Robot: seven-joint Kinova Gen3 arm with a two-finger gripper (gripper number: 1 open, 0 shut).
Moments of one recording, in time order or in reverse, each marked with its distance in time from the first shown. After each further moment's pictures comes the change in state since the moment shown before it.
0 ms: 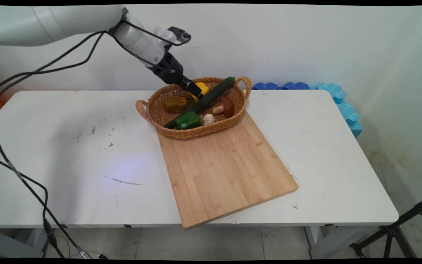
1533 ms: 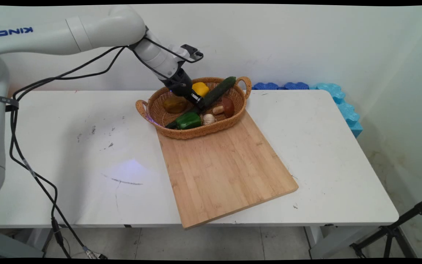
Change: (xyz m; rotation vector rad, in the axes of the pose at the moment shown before) arm 0.003 0.001 0.059 -0.003 -0.073 0.017
